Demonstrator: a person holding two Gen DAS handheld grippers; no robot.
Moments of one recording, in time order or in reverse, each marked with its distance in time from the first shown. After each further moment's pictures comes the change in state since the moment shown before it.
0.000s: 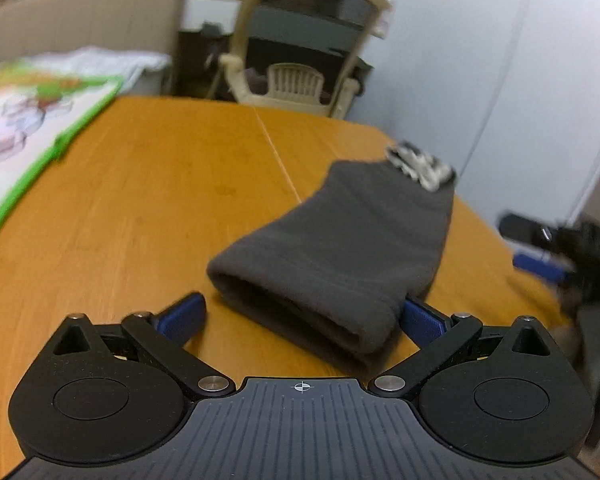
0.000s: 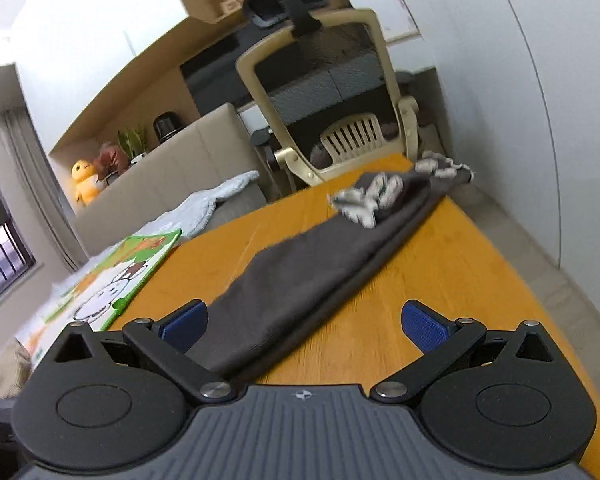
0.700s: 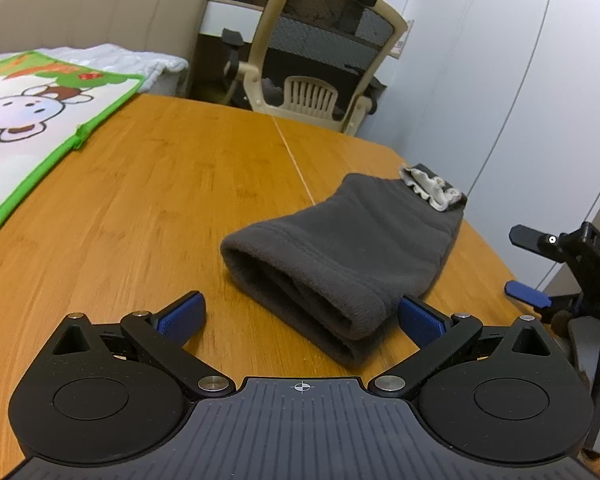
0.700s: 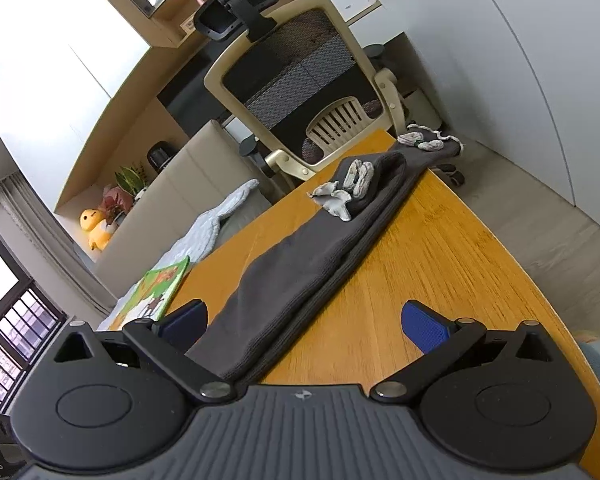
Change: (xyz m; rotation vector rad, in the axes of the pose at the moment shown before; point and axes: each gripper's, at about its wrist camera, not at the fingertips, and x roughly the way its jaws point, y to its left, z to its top) left arm -0.027 0.003 -0.007 -0.050 -0.038 0.014; right arm 0.155 -0.010 0.044 0.253 -0.115 0.151
